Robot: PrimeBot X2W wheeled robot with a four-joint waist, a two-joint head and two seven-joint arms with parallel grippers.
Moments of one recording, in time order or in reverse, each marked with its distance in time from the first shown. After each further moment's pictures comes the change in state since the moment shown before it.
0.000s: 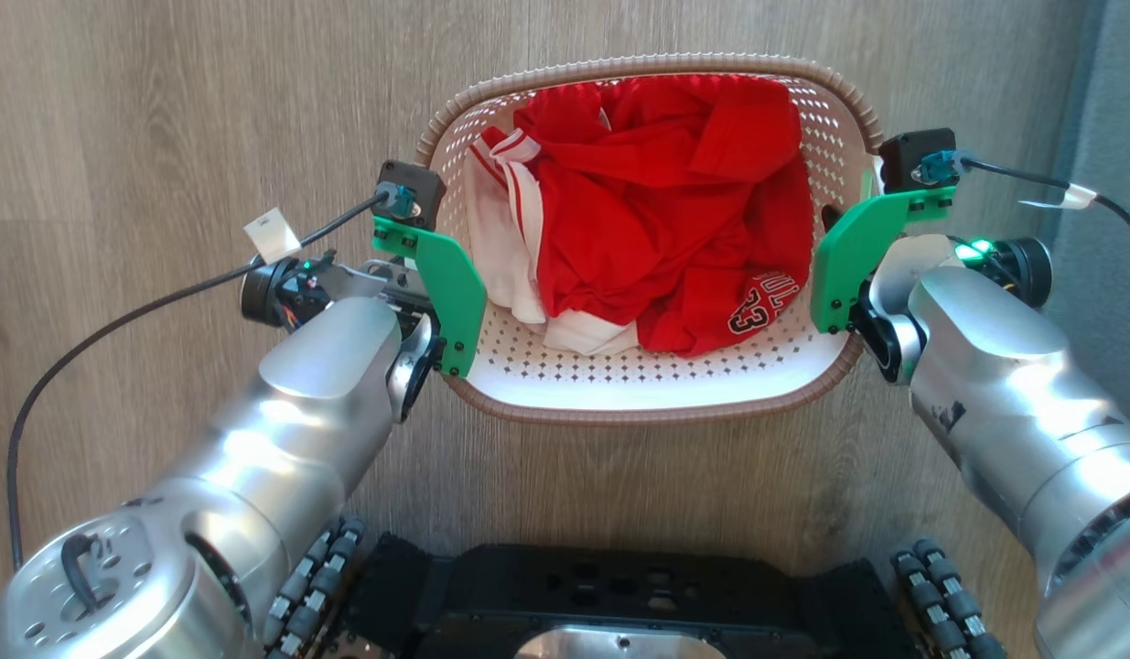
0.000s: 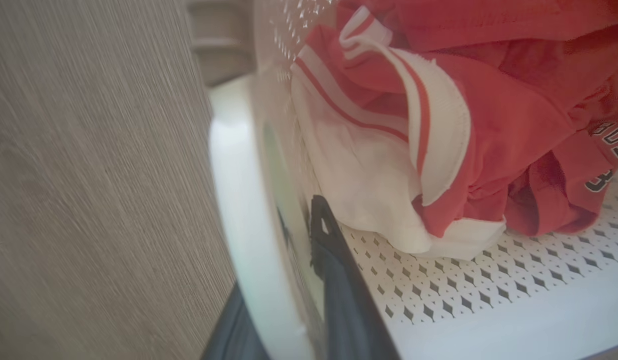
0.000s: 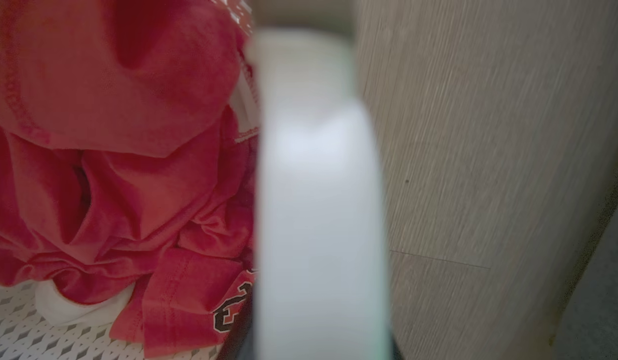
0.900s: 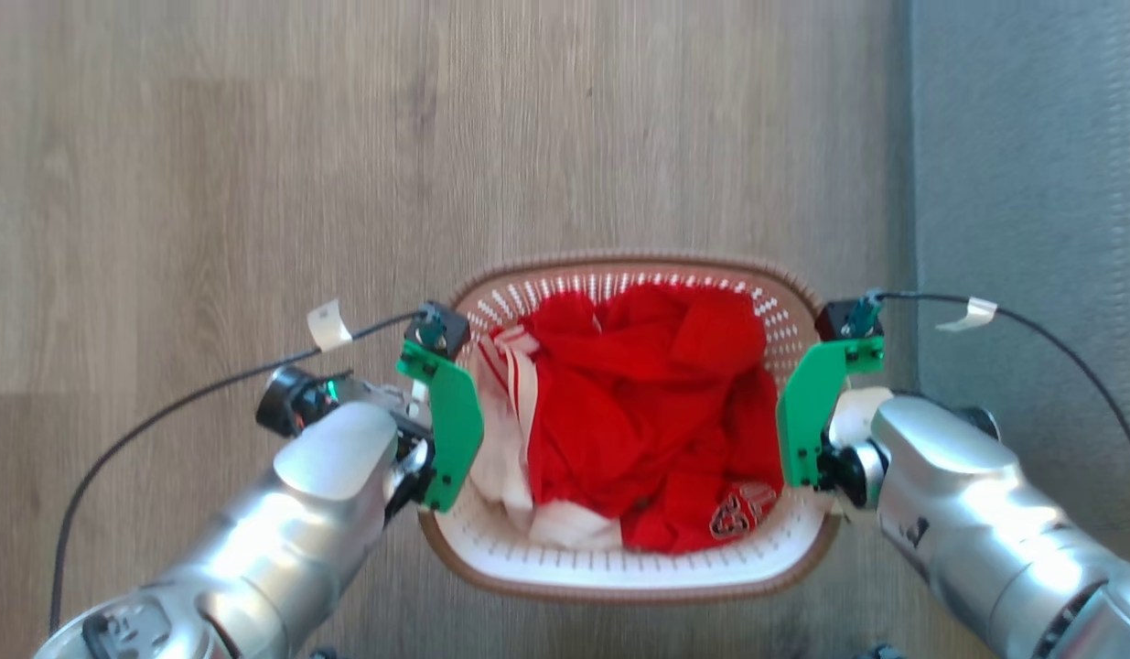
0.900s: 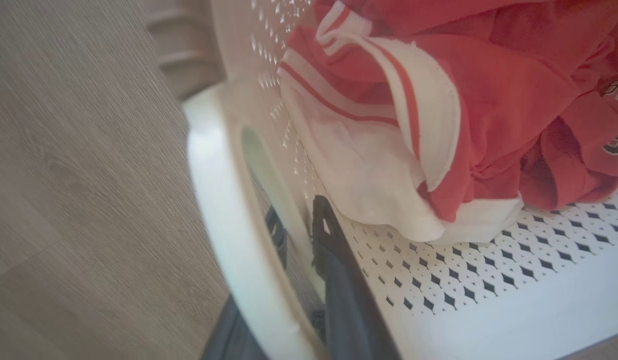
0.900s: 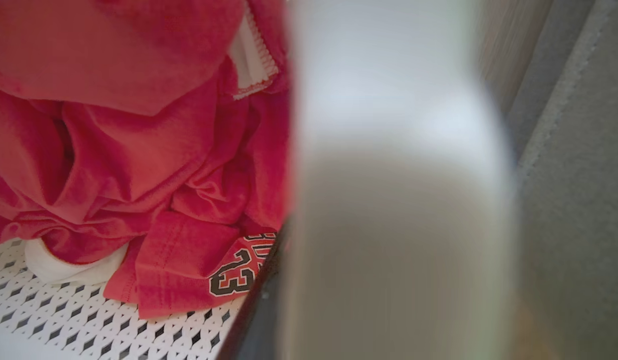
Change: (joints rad) left arm 0.154 0.008 -0.003 0.035 0.174 -0.205 0.229; right arm 0.185 0.036 0.083 -0.004 0.104 0.000 0.370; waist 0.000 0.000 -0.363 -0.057
